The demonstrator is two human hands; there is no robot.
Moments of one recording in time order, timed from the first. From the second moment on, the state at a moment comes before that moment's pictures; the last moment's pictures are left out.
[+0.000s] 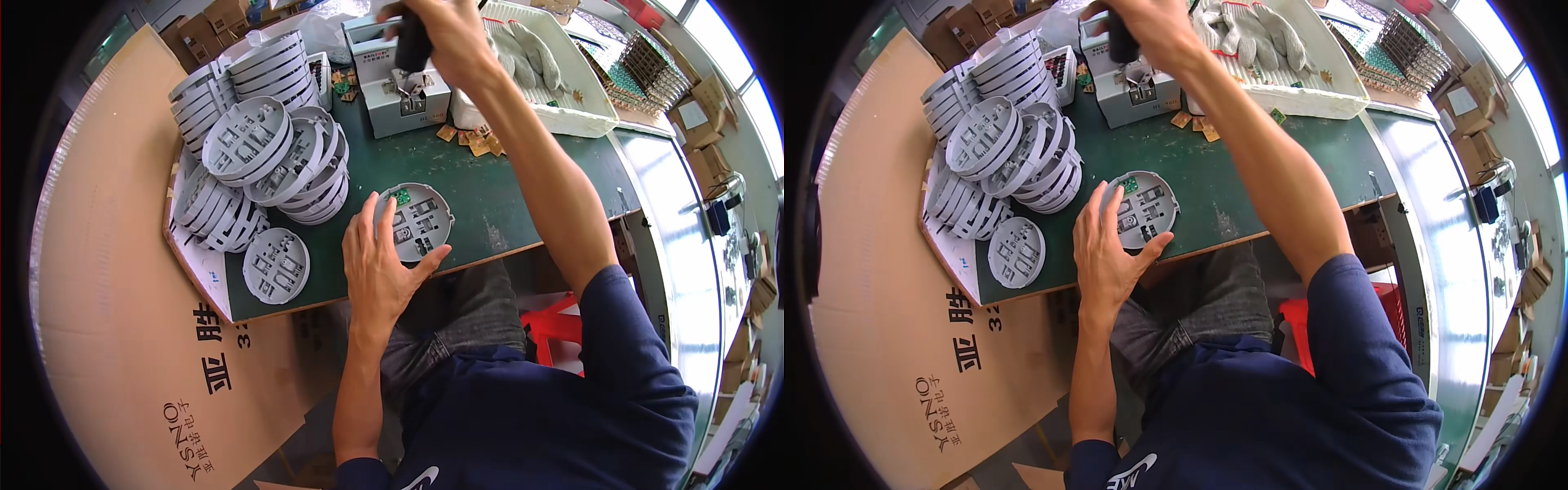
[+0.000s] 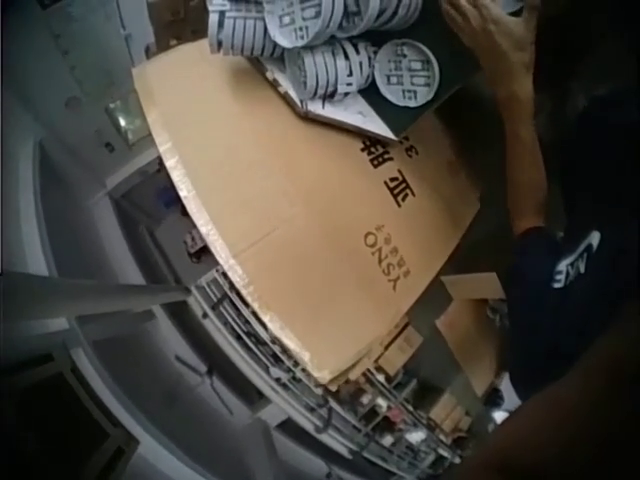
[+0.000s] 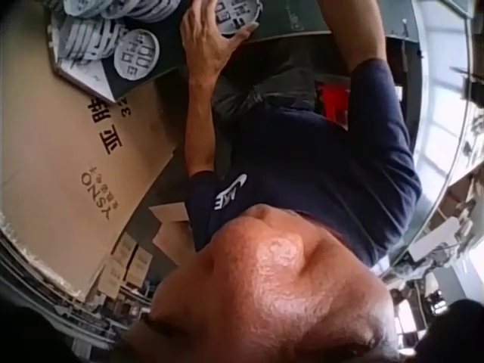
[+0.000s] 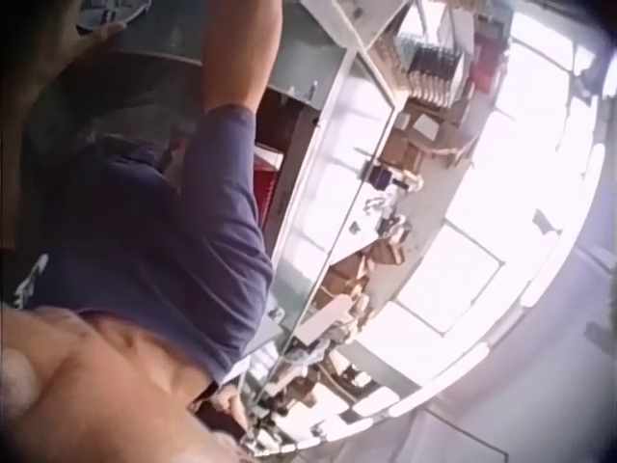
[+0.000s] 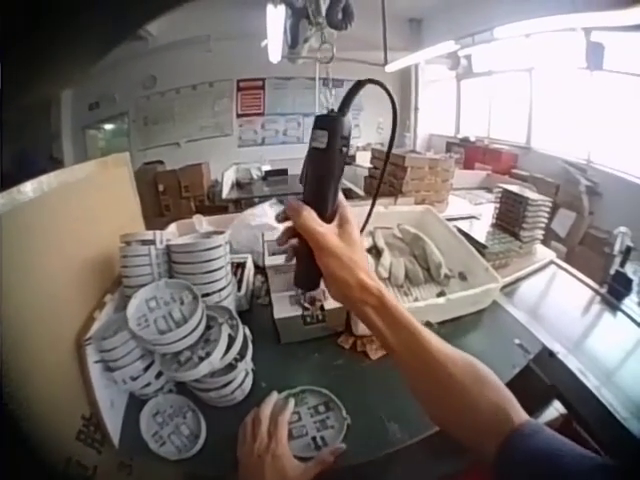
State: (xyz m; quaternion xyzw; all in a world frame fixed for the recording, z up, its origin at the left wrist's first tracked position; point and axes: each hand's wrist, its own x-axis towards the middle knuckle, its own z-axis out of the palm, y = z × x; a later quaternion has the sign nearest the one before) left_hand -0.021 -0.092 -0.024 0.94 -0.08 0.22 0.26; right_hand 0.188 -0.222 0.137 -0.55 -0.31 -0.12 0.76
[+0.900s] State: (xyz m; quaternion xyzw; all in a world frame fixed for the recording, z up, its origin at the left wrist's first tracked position) left_hand -0.018 -0.092 -0.028 0.93 -0.09 0.24 0.26; right_hand 0.103 -0.205 0.084 -0.57 -0.32 -0.04 0.76
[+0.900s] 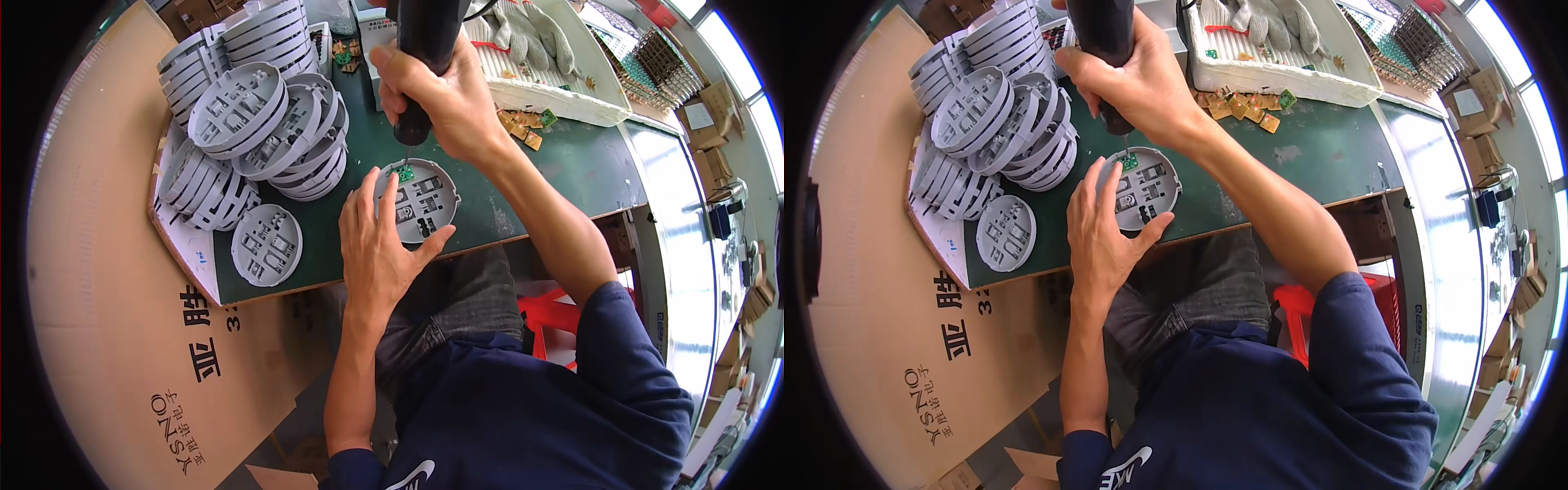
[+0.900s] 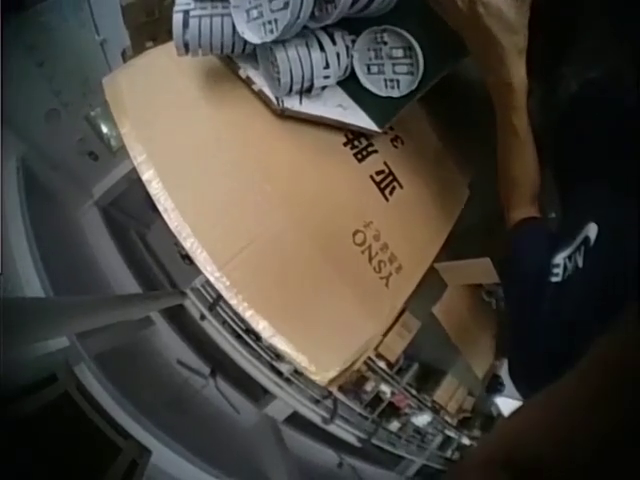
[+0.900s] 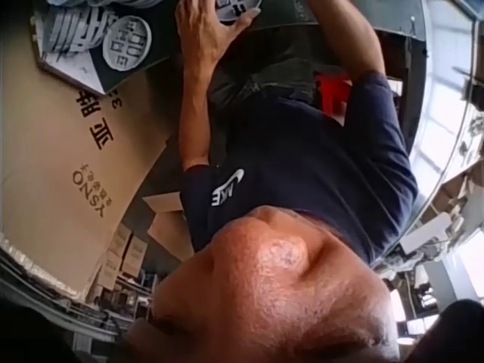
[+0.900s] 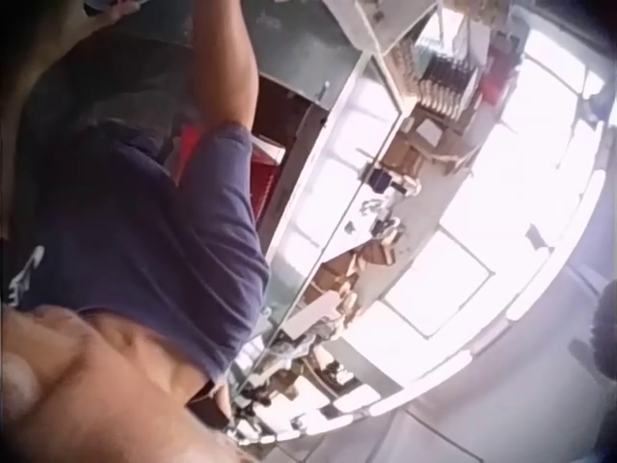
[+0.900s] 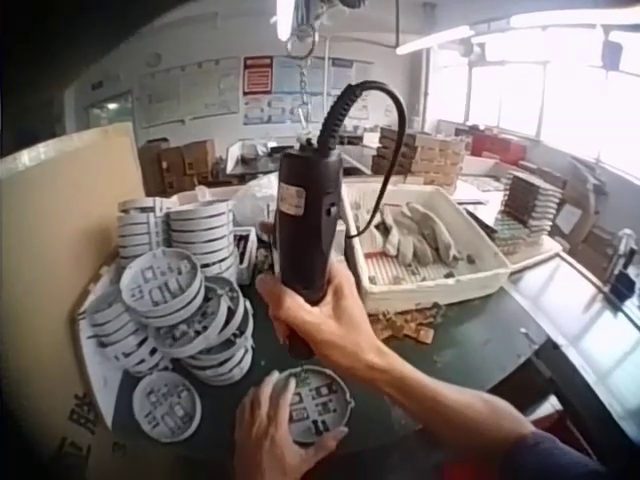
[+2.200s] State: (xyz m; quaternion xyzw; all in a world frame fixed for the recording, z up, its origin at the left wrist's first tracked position) left_hand -0.017 -0.091 -0.030 0.93 -0.09 0.24 0.25; right_hand 0.107 -0.197 0.090 -0.60 -0.35 0.08 0.71
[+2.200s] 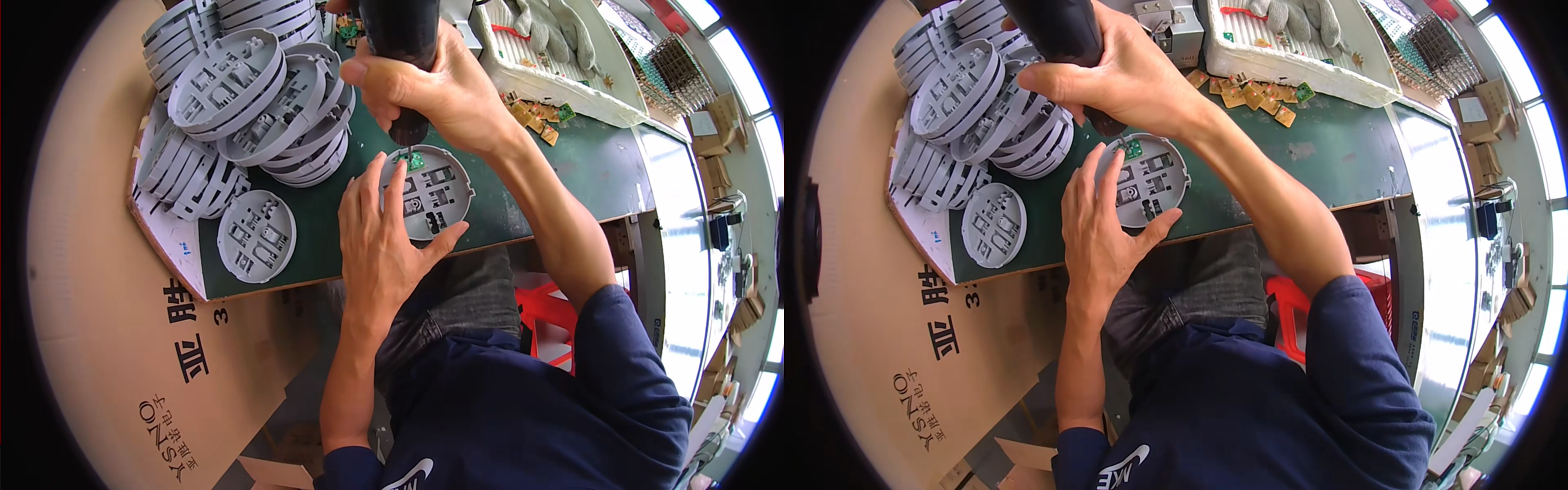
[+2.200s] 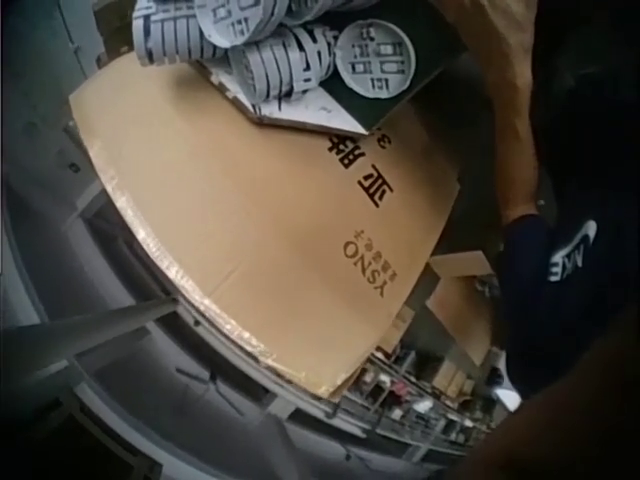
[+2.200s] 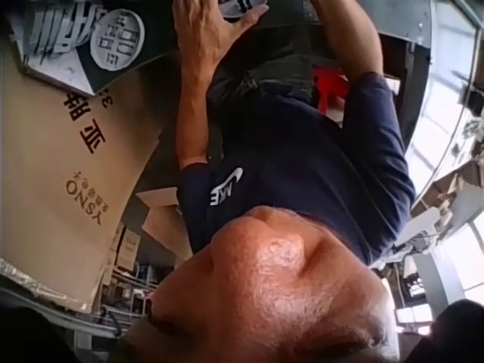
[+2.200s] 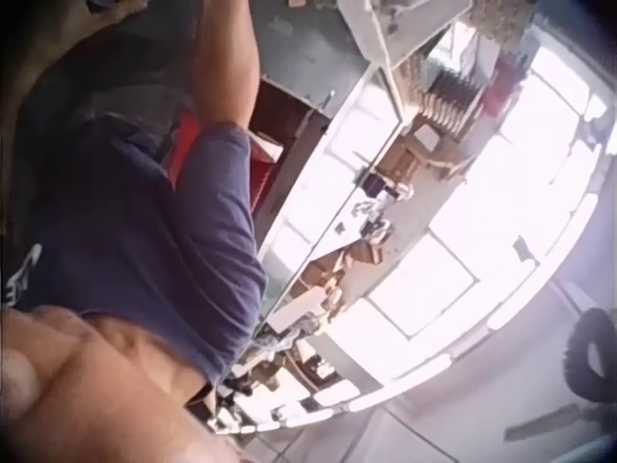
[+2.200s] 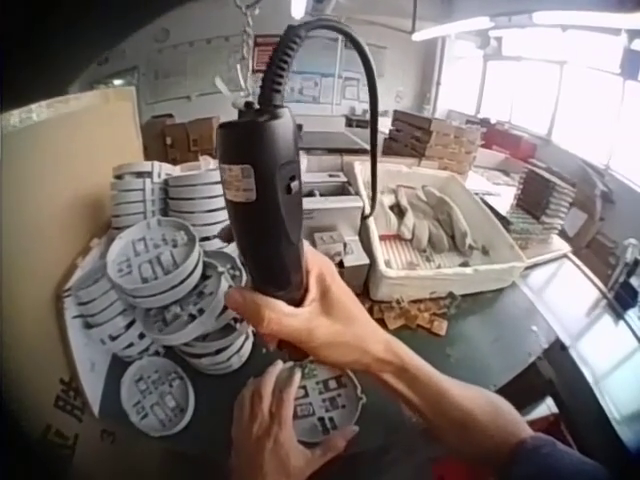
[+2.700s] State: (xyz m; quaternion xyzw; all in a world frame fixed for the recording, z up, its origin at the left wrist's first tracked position) left_hand -0.016 -0.090 -0.033 0.93 -0.09 0.24 0.25; right_hand 0.109 -0.200 0.088 -0.61 -0.35 0.13 0.70
